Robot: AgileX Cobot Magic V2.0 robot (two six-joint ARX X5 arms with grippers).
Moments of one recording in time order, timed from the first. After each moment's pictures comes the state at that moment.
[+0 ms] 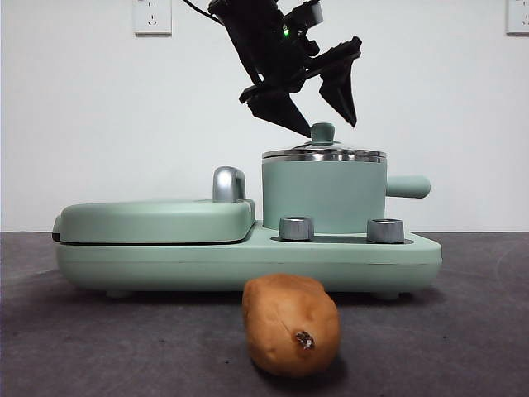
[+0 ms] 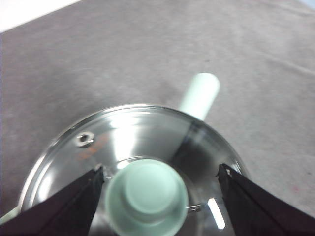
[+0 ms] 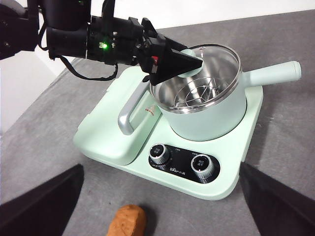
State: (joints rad) left arm -0.66 2.04 1.88 -0.44 0.13 0.00; right arm 0.07 0.64 0.92 -0.72 -0.57 0.21
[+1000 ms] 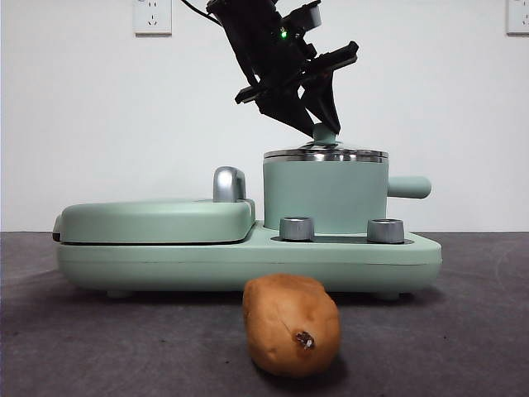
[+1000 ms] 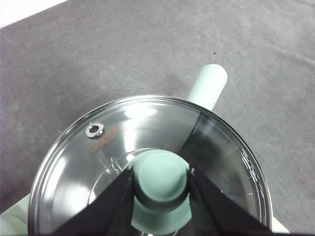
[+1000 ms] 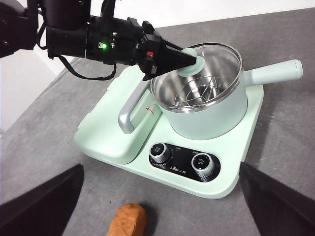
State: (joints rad) left arm -0.66 2.04 1.88 -0.46 0.12 0.01; right arm 0.07 0.64 0.92 -0.73 -0.57 0.21
